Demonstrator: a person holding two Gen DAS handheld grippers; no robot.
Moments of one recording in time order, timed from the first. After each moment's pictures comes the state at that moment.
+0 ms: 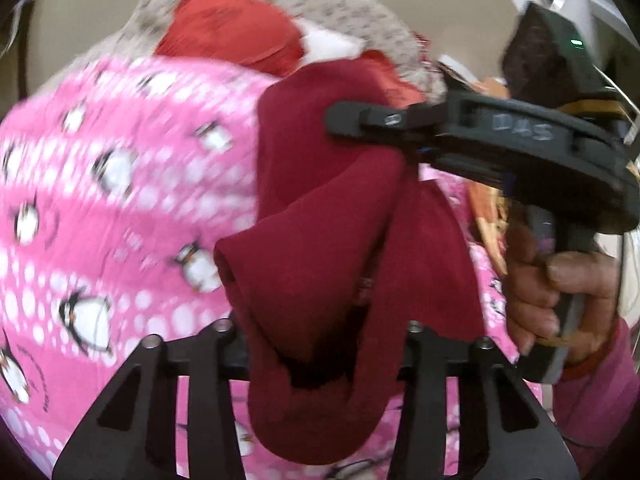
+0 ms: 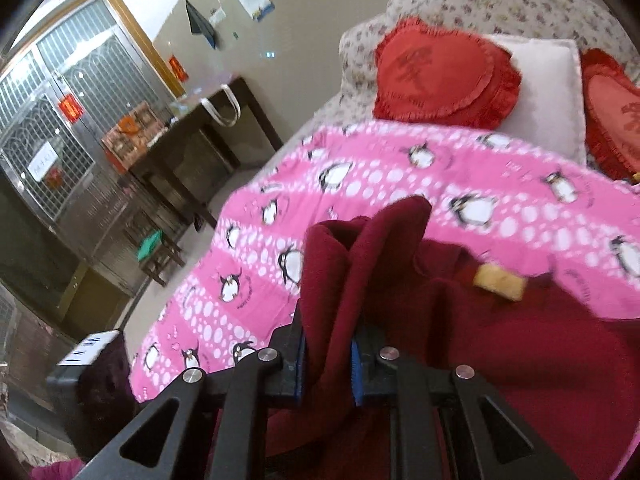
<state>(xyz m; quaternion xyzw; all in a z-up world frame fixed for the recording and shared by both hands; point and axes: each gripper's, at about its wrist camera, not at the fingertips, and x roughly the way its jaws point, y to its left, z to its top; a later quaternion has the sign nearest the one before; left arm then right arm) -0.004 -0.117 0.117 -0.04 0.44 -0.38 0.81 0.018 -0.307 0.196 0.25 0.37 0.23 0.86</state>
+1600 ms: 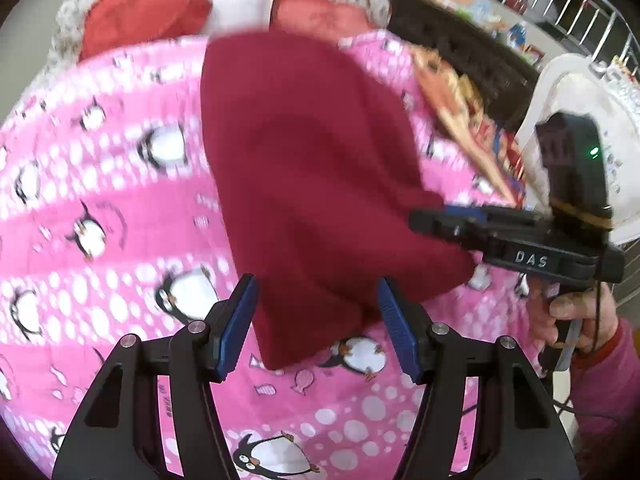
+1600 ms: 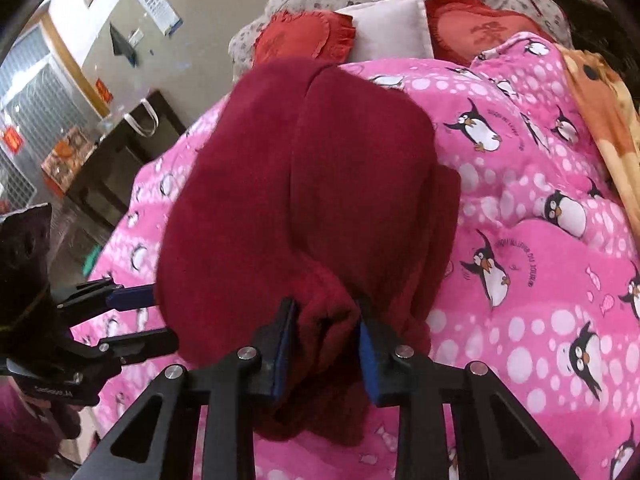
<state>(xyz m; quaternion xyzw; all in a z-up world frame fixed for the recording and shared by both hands) -0.094 -0.209 0.098 0.09 0.47 -0.42 0.77 -0.161 -0.432 0.084 0.29 0.42 0.11 0.85</state>
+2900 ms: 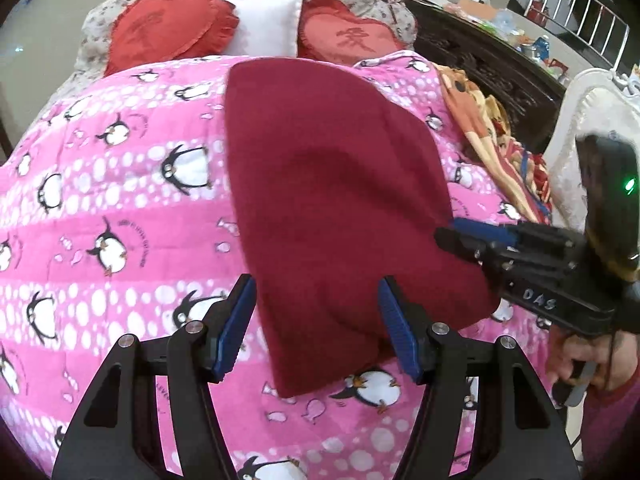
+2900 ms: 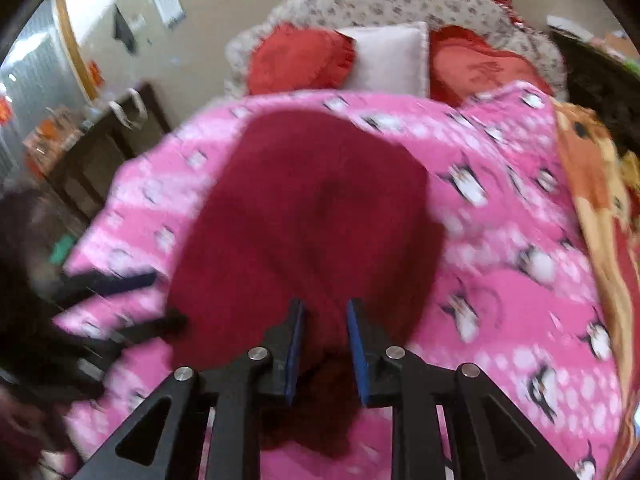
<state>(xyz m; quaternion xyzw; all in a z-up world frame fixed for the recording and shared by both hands) -0.088 -0.221 0.090 0.10 0.45 -0.37 0.81 -0.151 -0.411 0.088 0.20 0.43 0.04 0.88</state>
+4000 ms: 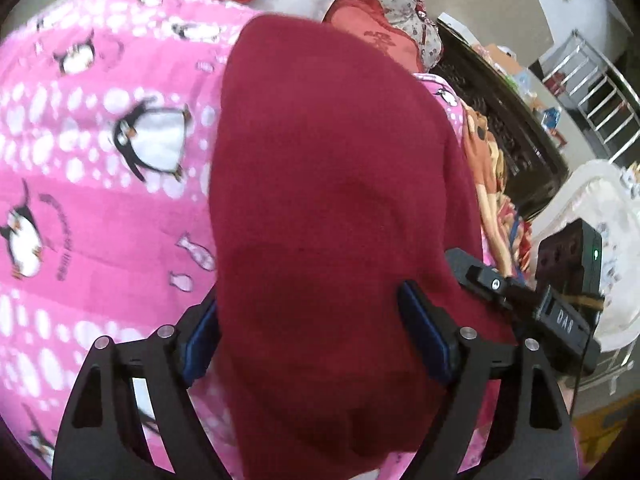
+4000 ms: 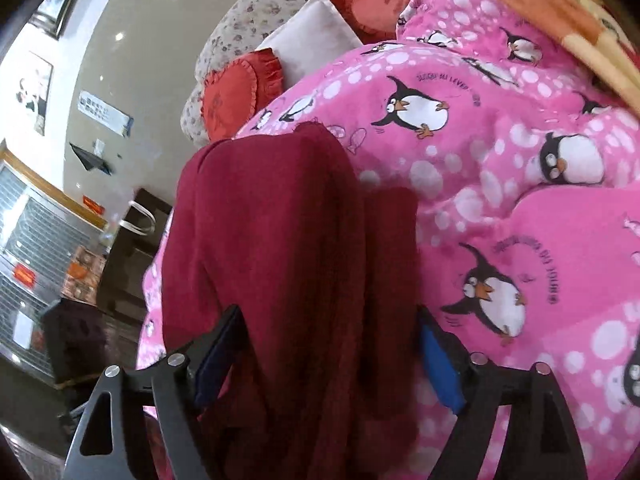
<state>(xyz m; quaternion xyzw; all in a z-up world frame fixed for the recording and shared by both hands) -0.017 -0.245 0.040 -0.07 0.53 -0.39 0.75 -0.121 -0.462 0.033 0.46 0.37 0.07 0.81</state>
